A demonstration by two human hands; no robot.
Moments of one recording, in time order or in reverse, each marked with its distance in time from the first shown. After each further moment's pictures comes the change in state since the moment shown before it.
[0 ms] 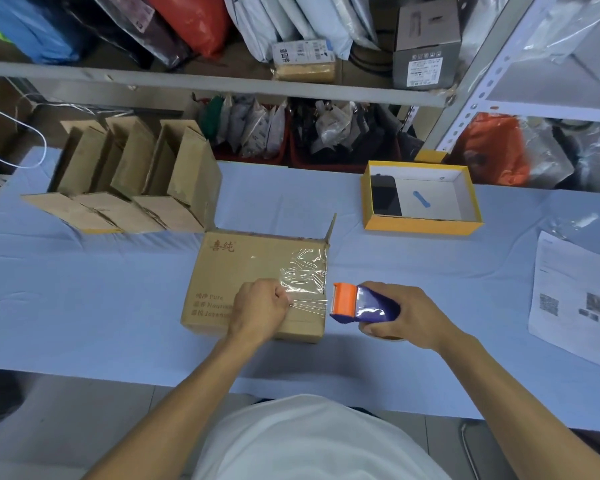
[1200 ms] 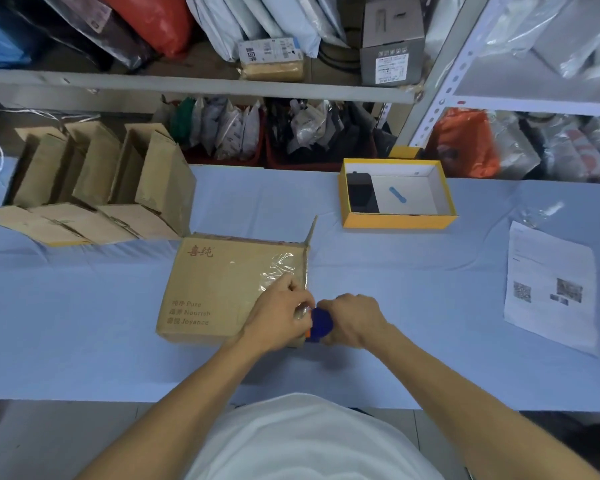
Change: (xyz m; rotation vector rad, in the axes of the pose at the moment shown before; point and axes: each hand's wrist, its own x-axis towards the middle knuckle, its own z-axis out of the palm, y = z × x) left_hand 0.005 0.027 0.041 -0.036 -0.173 0.462; right_hand 0.041 -0.013 0.053 -0.662 -0.201 0.100
